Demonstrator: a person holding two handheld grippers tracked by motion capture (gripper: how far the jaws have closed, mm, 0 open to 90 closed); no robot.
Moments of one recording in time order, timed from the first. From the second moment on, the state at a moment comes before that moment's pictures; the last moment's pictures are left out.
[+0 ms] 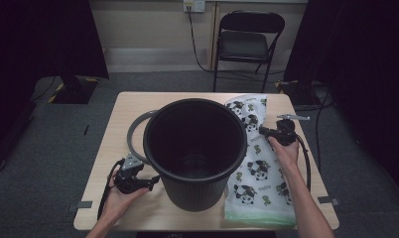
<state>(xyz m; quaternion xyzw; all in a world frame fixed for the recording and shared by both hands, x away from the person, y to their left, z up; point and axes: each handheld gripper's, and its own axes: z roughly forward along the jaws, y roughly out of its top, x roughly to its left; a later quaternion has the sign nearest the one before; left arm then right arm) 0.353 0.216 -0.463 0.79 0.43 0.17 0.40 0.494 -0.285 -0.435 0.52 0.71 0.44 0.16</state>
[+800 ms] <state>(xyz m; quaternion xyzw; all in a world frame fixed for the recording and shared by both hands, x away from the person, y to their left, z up) 0.373 0.229 -0.386 0.75 0.42 0.21 0.47 0.459 -0.259 -0.330 0.42 0.68 0.57 0.17</state>
